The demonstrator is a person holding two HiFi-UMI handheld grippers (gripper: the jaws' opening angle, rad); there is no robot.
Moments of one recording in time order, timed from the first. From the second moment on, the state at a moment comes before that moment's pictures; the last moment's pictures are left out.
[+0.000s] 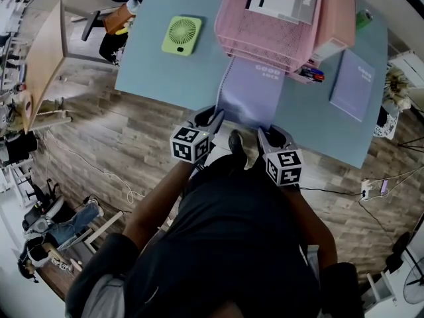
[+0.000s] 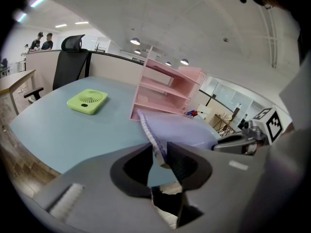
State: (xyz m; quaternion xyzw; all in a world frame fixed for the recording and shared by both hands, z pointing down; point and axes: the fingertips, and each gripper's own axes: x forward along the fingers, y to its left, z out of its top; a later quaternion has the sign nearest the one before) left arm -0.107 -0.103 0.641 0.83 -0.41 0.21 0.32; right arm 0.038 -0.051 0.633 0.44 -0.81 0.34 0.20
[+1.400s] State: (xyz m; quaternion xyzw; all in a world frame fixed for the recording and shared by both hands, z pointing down) left arm -0.082 -0.178 0.682 0.81 -0.42 0.25 0.33; right arm 0.063 -0.117 0.681 0.44 -0.77 0.40 0.22
